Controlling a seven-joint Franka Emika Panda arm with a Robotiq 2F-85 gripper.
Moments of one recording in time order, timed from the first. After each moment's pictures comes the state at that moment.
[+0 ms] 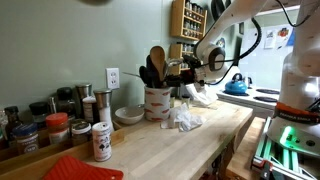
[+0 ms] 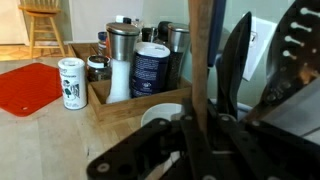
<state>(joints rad) 0.18 -0.02 0.19 -2.64 2.40 2.18 0.17</state>
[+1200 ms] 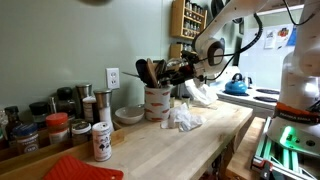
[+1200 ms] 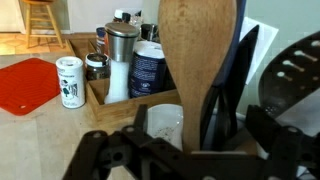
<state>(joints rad) 0.21 -0.08 0.22 -2.61 2.40 2.31 0.21</state>
